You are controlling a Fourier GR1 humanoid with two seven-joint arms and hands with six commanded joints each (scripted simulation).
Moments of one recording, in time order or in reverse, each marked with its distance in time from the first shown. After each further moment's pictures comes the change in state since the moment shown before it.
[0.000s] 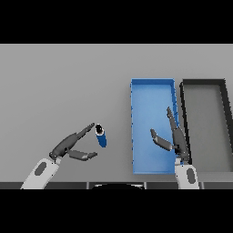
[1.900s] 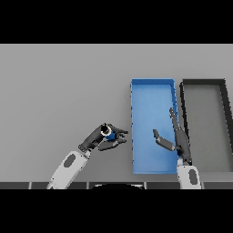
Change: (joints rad) left arm -0.158 -0.371 -0.030 0.046 -0.062 0.057 -0.090; right arm 0.013 -0.020 -0.013 -0.007 0.005 0.003 0.004
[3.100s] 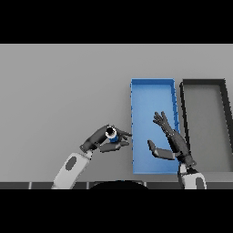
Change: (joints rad) left arm 0.014 -0.085 0.035 -0.081 -0.076 -0.123 0.104; right arm 0.070 -0.067 0.078 -0.375 -0.252 0.182 0.223
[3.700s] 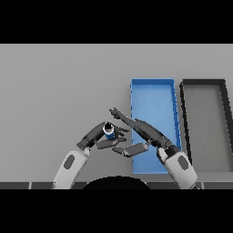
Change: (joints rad) left arm -0.032 -0.035 0.052 0.026 -0.043 -0.045 0.018; right arm -0.430 -0.006 0.188 0.006 -0.077 0.115 0.317
